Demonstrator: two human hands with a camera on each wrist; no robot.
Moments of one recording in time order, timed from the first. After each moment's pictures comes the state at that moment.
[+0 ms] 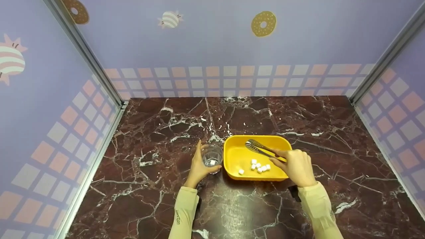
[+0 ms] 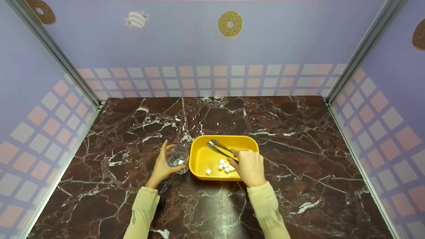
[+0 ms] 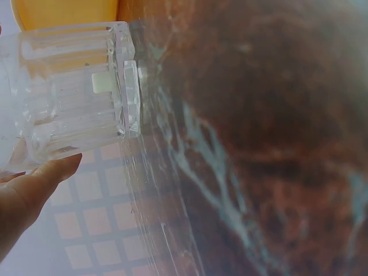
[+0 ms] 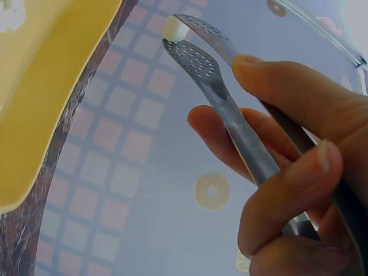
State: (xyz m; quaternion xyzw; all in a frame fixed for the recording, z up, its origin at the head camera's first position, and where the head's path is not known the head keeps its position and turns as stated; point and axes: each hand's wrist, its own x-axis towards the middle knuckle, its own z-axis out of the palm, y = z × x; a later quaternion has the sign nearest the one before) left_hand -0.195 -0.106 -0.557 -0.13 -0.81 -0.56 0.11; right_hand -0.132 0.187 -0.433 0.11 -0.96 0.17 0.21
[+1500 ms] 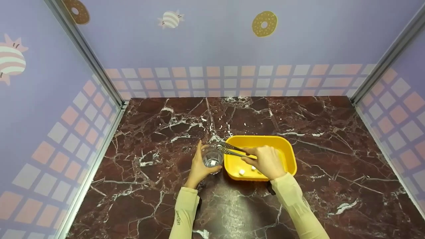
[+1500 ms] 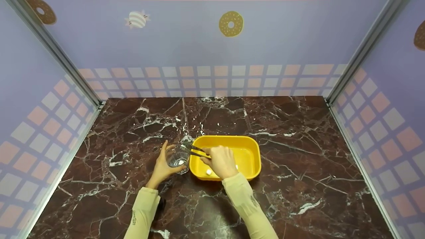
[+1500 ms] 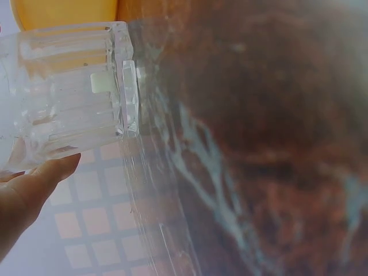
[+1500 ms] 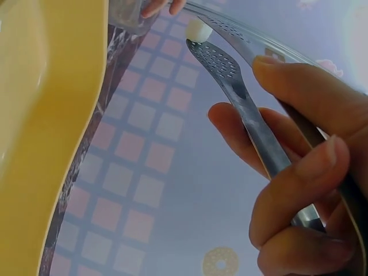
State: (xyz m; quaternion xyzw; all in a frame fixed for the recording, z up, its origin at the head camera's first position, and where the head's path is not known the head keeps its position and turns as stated) left_hand -0.194 -0.107 -0.557 -0.13 -0.83 -0.53 0.11; right_hand -0.158 0.124 -0.440 0.19 -0.95 0.20 0.17
